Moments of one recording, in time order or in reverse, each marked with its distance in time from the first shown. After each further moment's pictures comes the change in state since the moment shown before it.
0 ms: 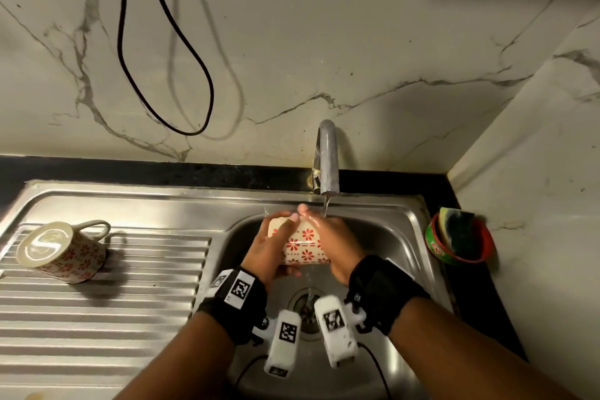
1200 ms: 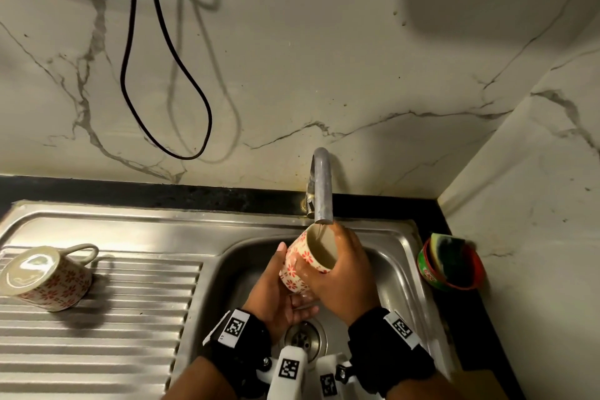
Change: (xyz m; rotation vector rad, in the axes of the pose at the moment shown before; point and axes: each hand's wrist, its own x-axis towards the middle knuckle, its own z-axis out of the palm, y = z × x) left_hand -0.004 -0.016 0.019 -0.209 -0.041 -0.257; right_hand -0.025 0.004 -0.017 -0.563 0.372 -0.498
